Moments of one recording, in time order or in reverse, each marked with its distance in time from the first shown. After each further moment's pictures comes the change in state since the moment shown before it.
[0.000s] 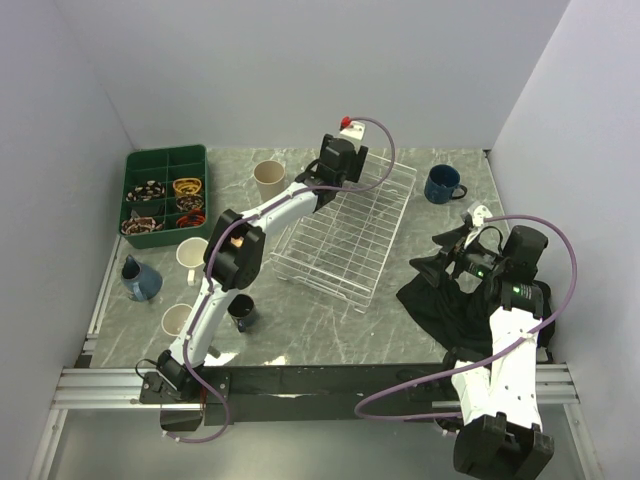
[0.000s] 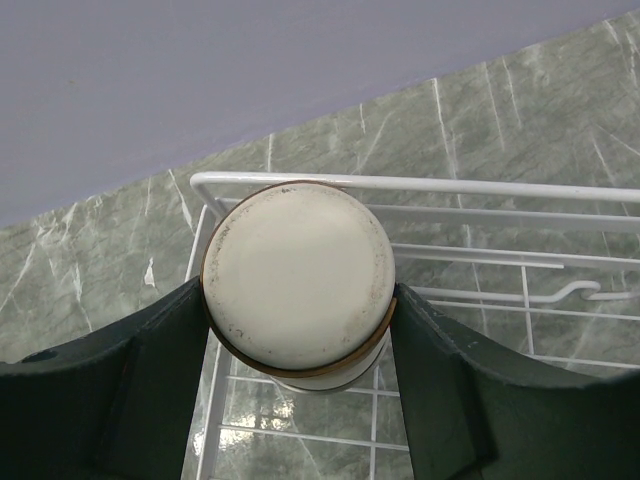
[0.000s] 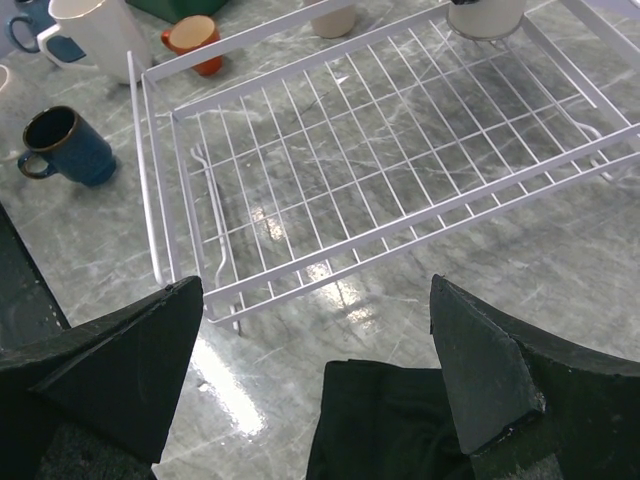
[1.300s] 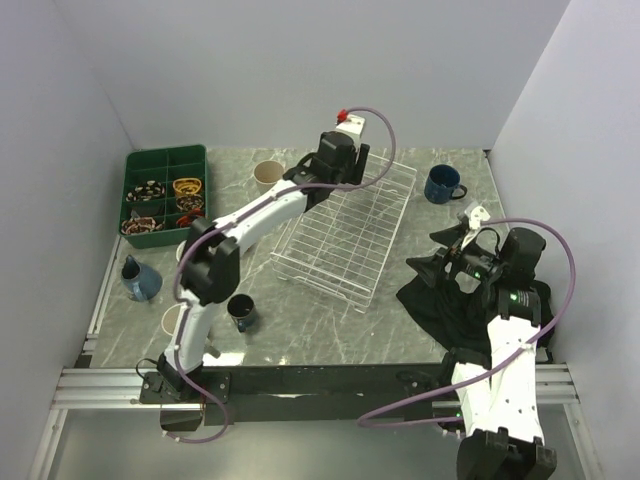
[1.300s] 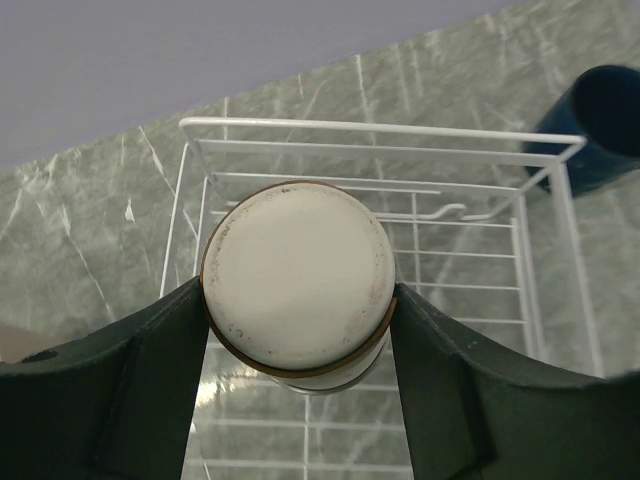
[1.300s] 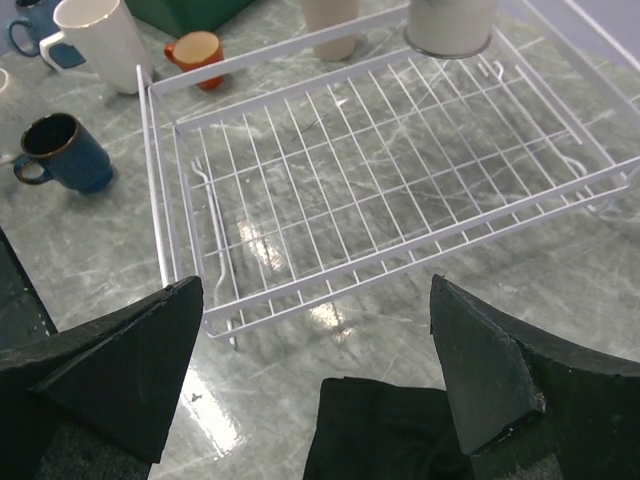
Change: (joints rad) left arm -0.048 -0.318 -0.195 -0.189 0.064 -0.140; right arm 0.054 -0.054 -0.012 0.071 0.043 0.060
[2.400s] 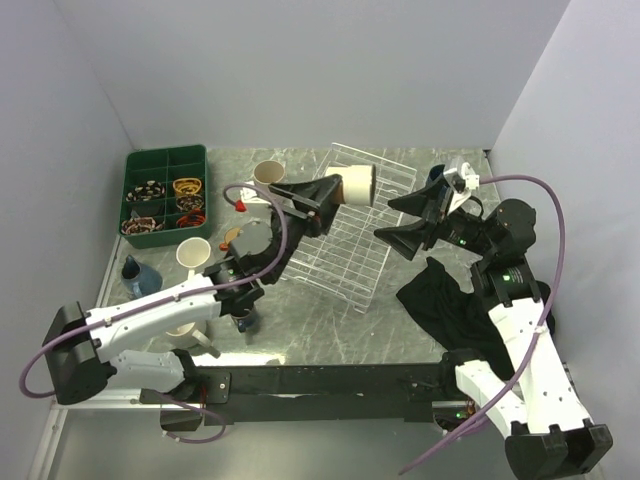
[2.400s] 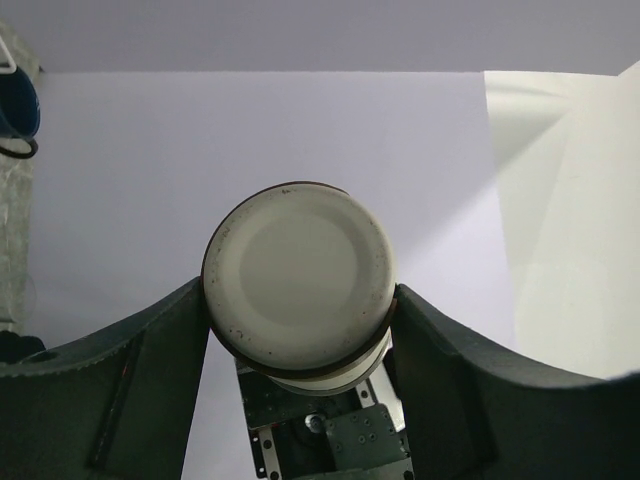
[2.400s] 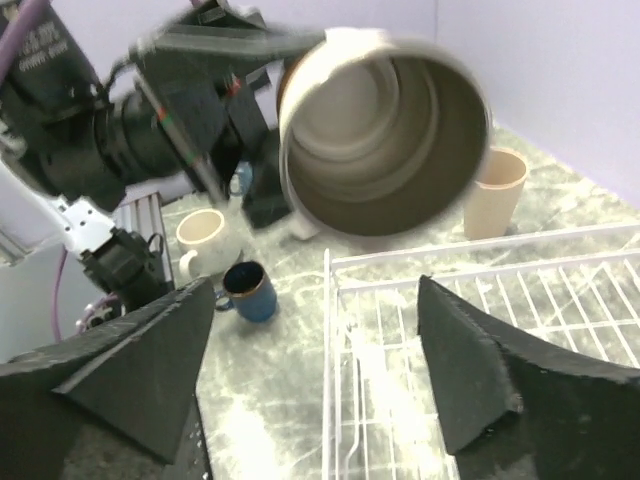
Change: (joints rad) left arm -0.297 -0.864 -0.976 0.687 -0.221 -1.398; right arm 0.433 0.126 0.237 0.444 0.109 0.564
